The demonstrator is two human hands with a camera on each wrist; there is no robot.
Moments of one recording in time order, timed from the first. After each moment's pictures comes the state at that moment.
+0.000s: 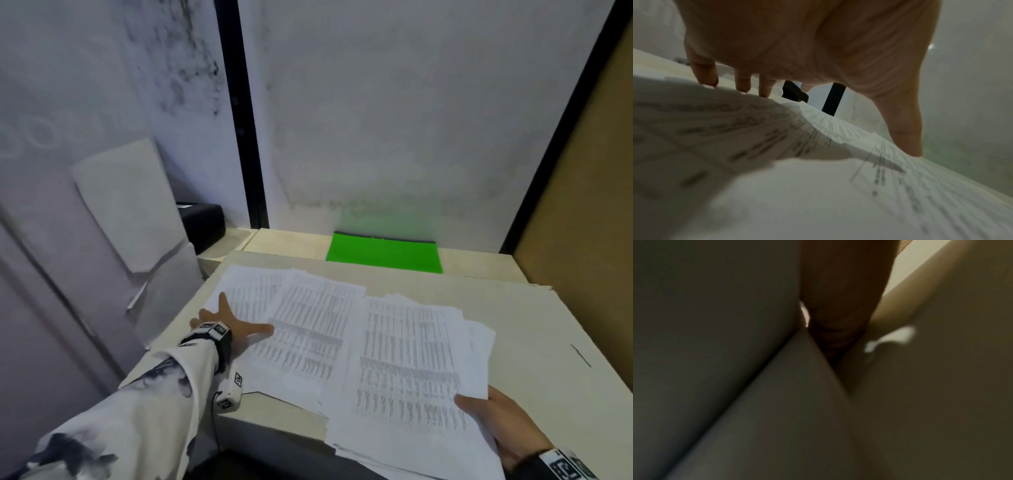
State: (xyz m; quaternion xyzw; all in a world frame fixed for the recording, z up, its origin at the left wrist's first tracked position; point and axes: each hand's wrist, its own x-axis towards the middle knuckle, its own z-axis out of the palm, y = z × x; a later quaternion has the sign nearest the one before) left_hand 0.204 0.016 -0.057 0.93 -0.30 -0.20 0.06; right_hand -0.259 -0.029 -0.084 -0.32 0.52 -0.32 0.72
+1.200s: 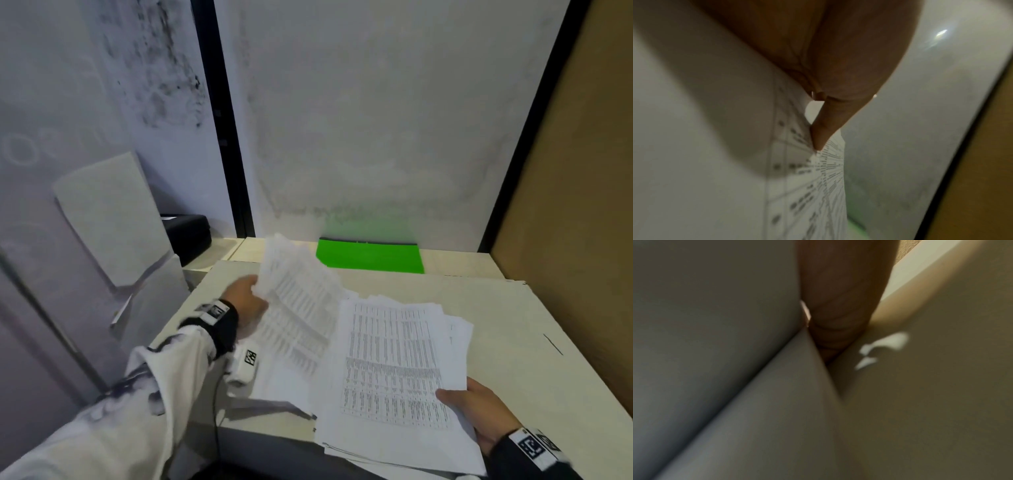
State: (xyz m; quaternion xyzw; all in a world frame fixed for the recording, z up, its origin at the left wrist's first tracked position) left_hand 0.168 -0.019 0.013 0.80 -0.46 -0.25 0.30; right_hand -0.257 -0.025 -0.087 -0.33 0.53 -0.34 0.70
